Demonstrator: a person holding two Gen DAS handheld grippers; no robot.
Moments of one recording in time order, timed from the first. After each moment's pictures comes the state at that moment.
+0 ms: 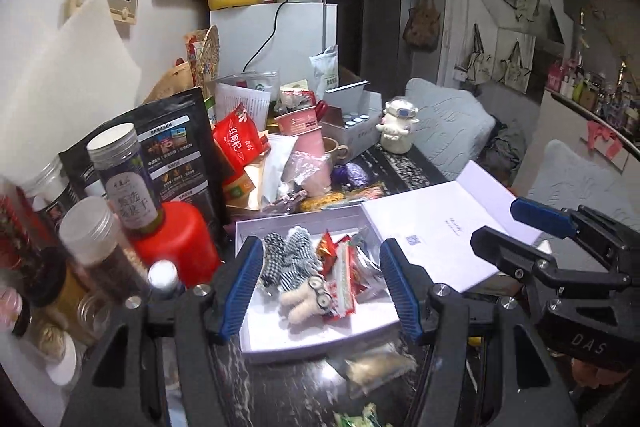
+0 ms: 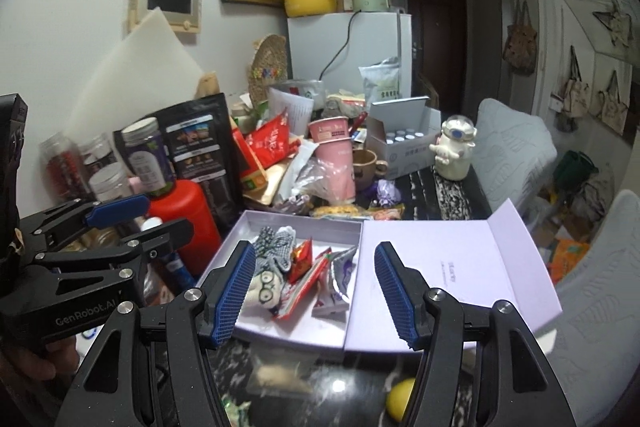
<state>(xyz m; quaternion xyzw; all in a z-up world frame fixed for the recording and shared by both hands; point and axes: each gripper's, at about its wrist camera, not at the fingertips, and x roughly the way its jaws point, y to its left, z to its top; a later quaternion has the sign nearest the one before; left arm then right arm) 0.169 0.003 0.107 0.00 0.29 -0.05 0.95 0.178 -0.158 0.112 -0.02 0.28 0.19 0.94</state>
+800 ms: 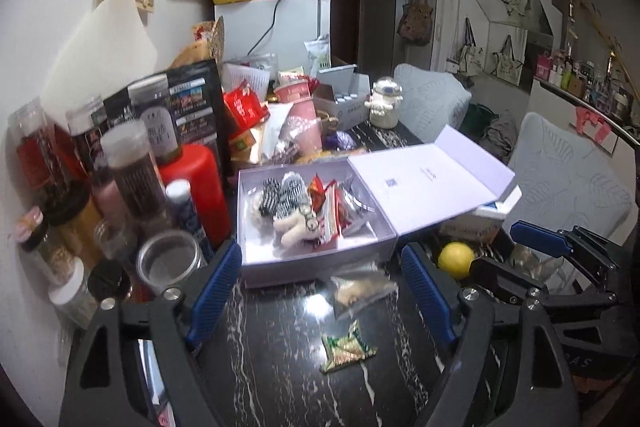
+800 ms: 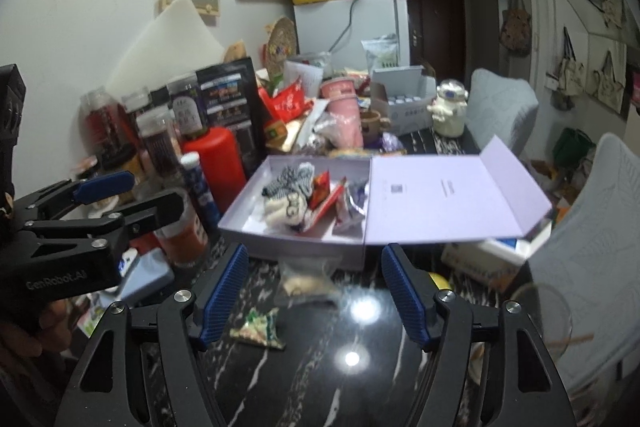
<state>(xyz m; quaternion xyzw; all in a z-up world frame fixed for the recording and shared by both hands) 0.070 0.001 0.073 0.00 0.30 -0.05 0.95 0.070 -0.173 0.063 -0.01 0.30 0.19 0.93</state>
